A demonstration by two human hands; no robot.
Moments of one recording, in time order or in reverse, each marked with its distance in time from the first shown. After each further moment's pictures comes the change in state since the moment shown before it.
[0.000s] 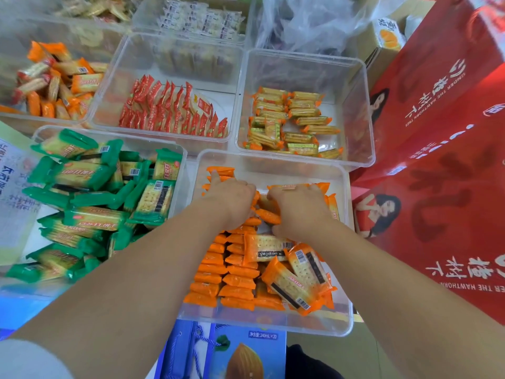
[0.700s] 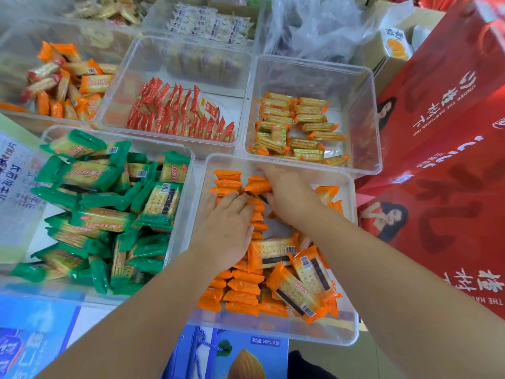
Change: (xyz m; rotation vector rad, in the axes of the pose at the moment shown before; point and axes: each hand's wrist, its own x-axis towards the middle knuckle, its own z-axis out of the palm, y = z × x) left_hand -0.055 0.009 0.044 -0.148 0.408 -0.059; right_hand 0.039 -0.017 -0.019 0.357 0.147 -0.059
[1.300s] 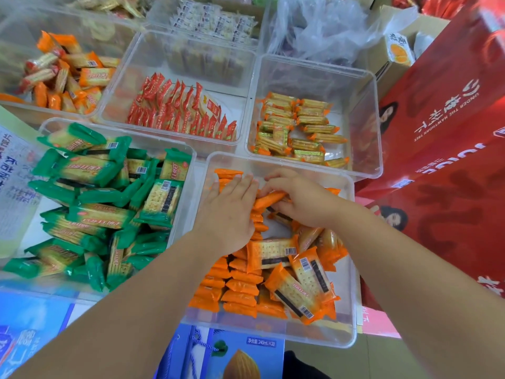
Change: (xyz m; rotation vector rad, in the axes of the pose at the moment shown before) left_hand 0.024 -0.007 -0.006 -0.041 -0.047 -0.008; right_hand -0.018 0.017 -0.031 0.163 -0.188 -0.221
